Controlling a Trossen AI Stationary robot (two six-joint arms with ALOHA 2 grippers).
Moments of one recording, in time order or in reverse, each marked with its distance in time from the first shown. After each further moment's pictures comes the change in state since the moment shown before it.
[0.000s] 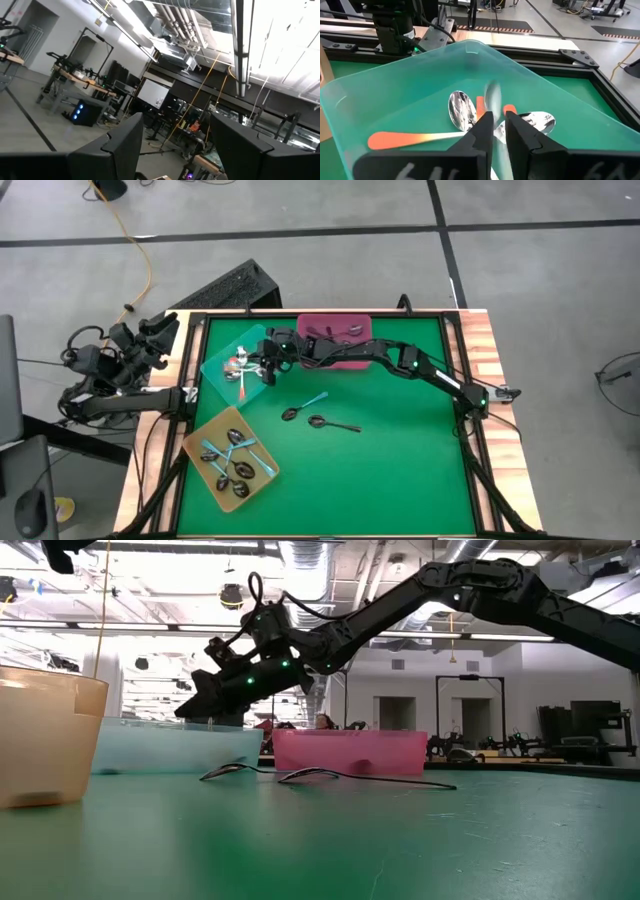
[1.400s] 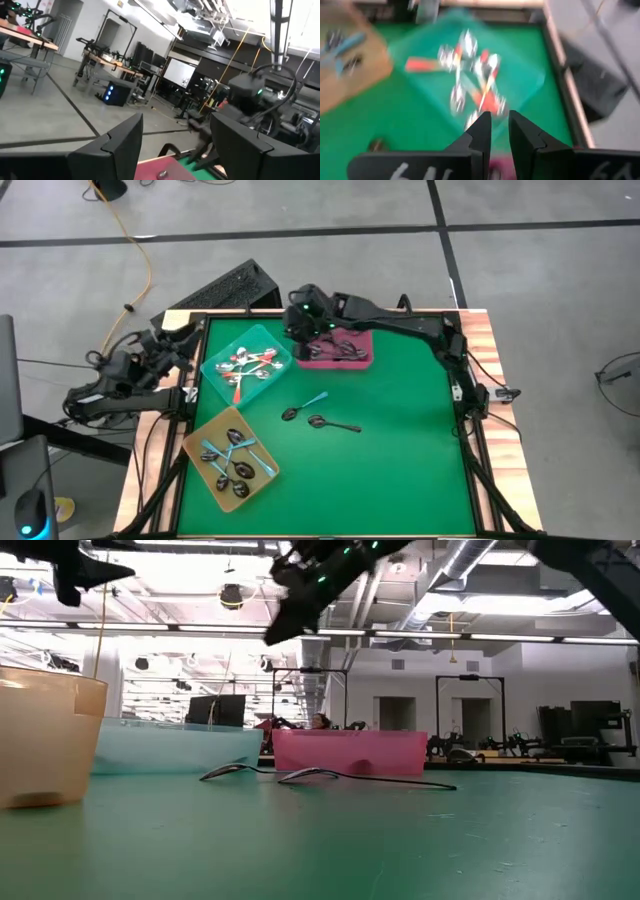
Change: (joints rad) left arm 0.000 0.000 -0.154 -0.036 -0.097 -0.019; right arm -0.053 -0.475 0.000 -0.887 0.077 -0.068
